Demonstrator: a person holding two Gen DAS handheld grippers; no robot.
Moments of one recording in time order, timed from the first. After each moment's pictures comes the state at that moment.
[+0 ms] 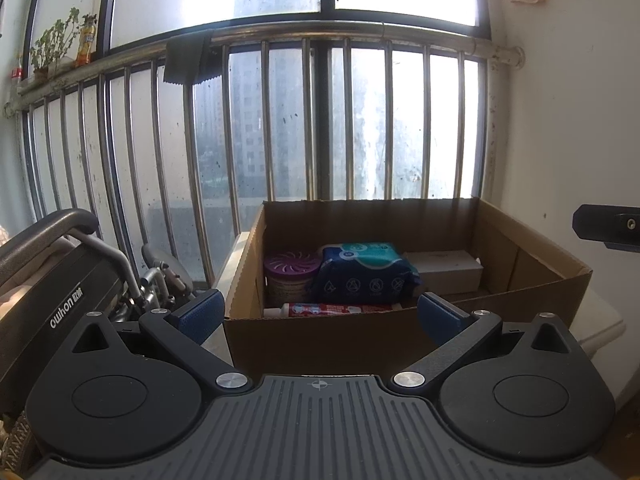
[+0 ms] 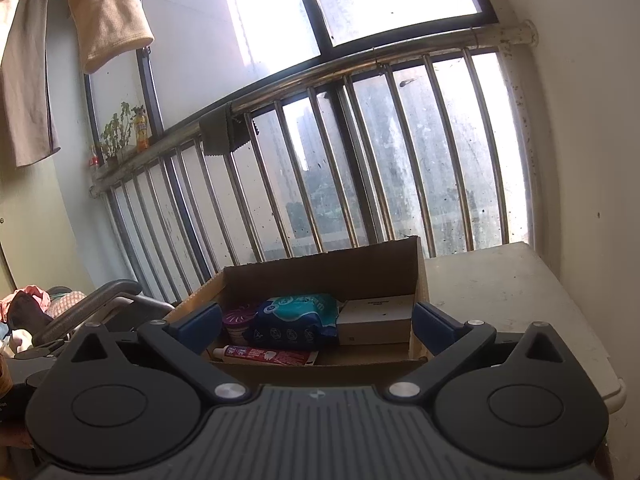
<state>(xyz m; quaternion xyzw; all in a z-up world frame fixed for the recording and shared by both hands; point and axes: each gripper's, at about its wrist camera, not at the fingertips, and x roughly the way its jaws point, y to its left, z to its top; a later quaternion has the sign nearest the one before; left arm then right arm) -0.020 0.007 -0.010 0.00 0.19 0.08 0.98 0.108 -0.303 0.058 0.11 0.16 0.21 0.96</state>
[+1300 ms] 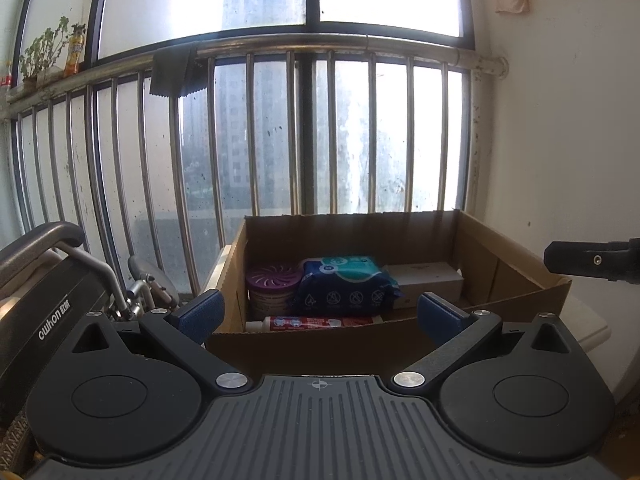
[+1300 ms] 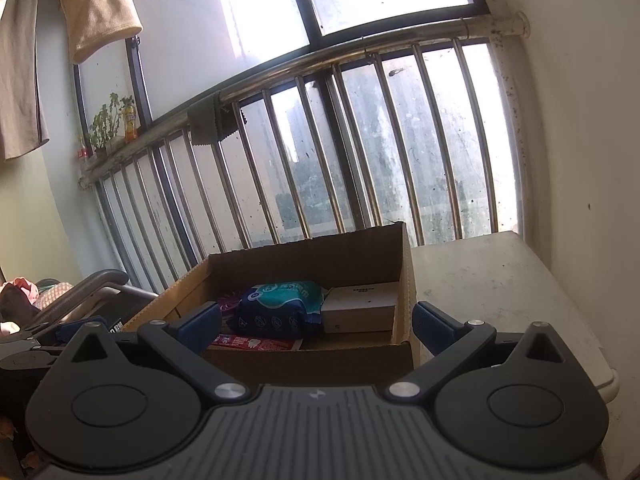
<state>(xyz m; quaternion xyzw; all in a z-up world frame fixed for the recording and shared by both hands) -0.020 -0.001 -0.004 0.00 0.17 0.06 0.98 0.112 -0.308 0.050 0.11 0.18 0.19 0.96</state>
